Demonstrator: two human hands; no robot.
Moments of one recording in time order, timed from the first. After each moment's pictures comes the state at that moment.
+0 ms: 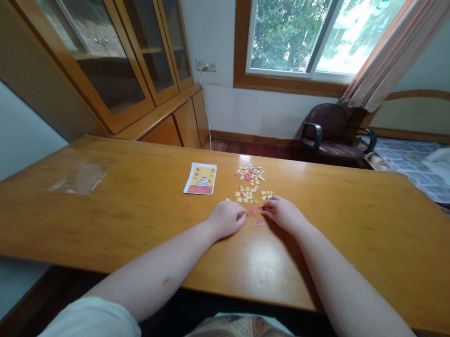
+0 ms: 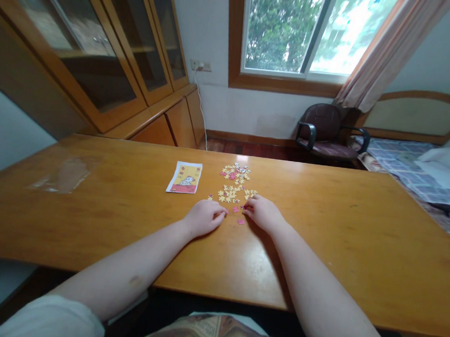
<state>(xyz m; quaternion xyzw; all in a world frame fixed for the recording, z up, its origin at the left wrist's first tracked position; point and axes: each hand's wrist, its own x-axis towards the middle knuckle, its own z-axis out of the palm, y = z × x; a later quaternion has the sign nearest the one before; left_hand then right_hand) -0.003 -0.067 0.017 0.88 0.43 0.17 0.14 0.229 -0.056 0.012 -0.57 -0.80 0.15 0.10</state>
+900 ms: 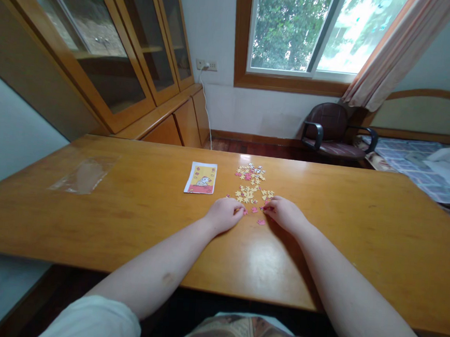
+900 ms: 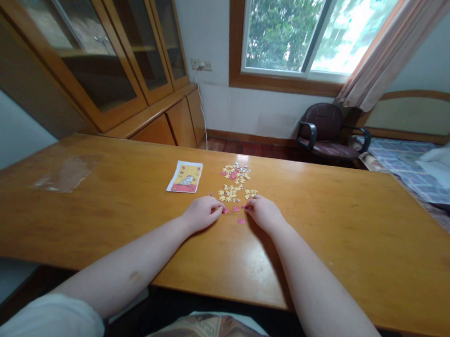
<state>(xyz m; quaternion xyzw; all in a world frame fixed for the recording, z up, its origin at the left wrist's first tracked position) -0.008 -0.058 0.019 0.85 0.46 0.17 0.18 0.225 -0.058 0.018 -0.59 -0.79 0.13 0.07</state>
